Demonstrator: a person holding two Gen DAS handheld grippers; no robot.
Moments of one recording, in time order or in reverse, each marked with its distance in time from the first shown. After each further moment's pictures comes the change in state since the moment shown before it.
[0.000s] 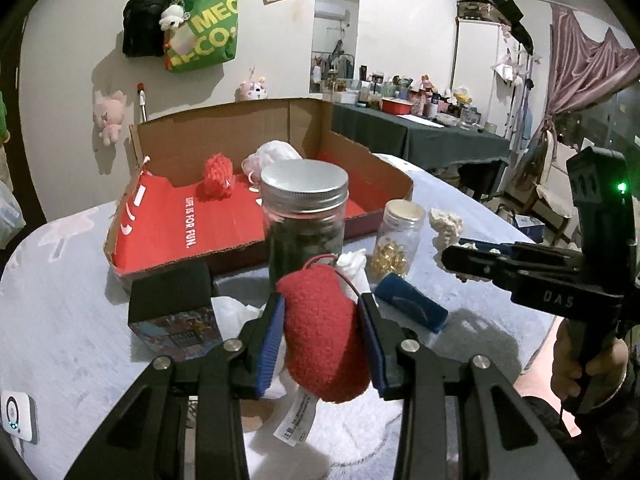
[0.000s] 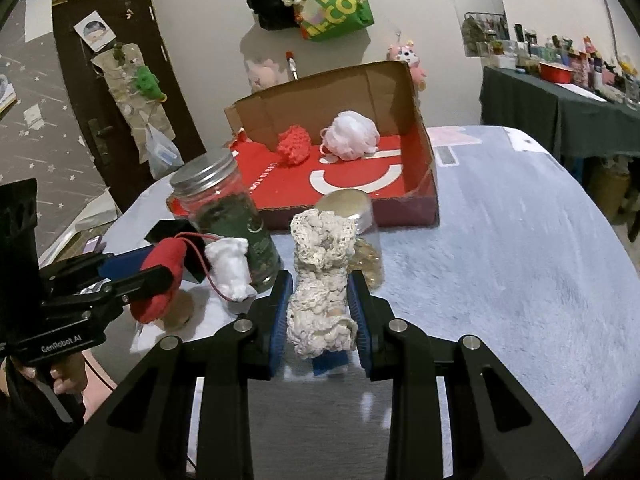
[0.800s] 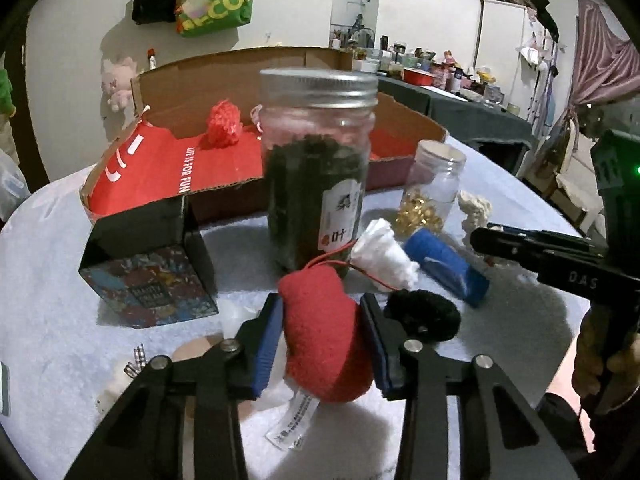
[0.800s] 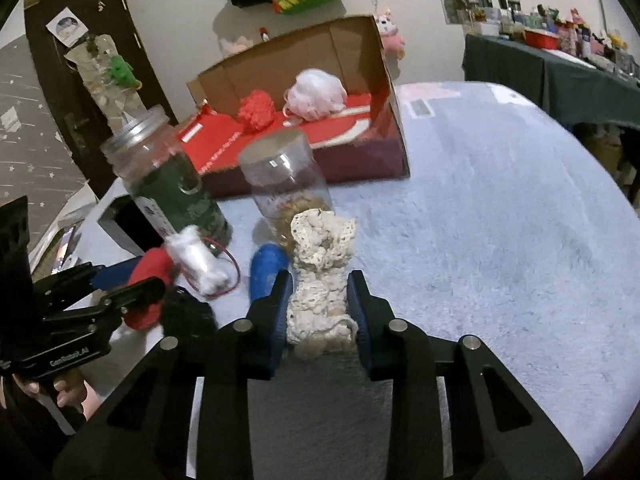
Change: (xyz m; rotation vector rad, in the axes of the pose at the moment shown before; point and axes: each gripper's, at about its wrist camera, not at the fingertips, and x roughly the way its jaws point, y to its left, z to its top) left arm 0.042 0.002 -0.031 -0.052 0.105 0.045; right arm 0.023 -0.033 -0.018 0.051 0.065 -0.048
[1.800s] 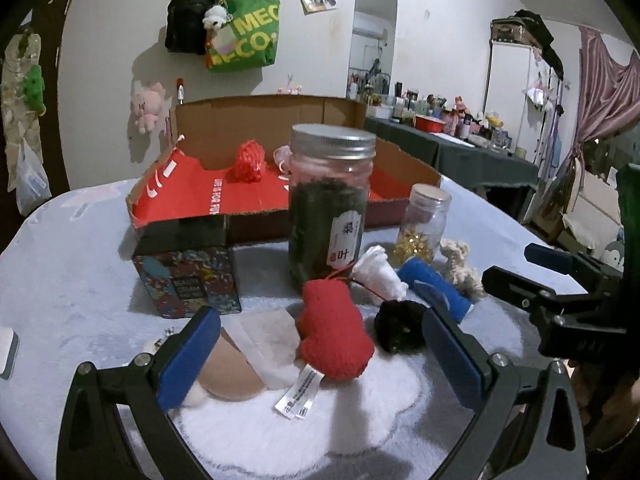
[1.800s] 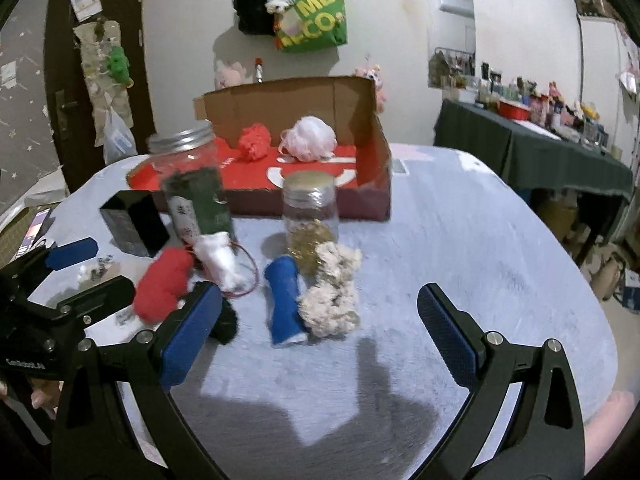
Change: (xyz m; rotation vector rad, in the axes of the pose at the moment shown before) left arm -0.028 -0.005 -0.017 -0.057 -0.172 0.052; right arm -0.030 0.033 -0.020 -0.119 -0.127 -0.206
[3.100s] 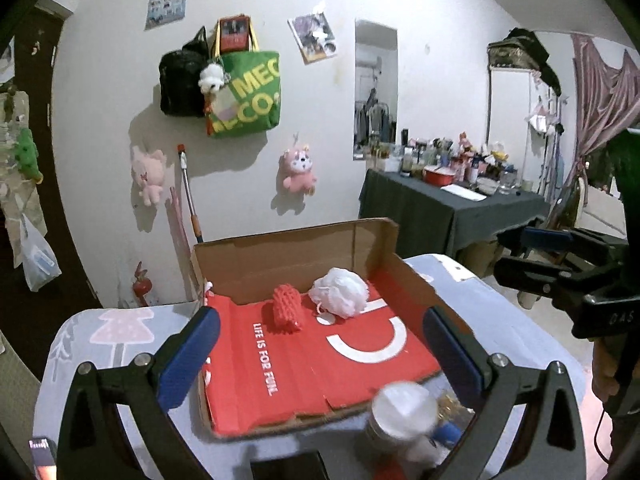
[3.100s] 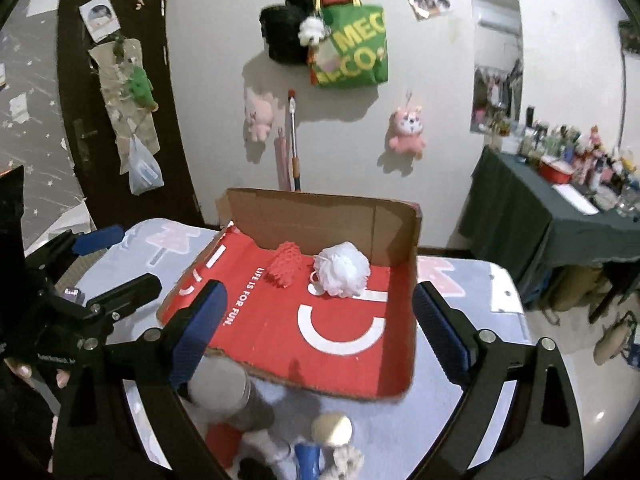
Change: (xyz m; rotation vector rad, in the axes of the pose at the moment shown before) left arm -0.029 0.044 0.190 0.065 -0.132 0.019; right arm -0.017 0.027 0.214 -0.103 -0.057 0.110
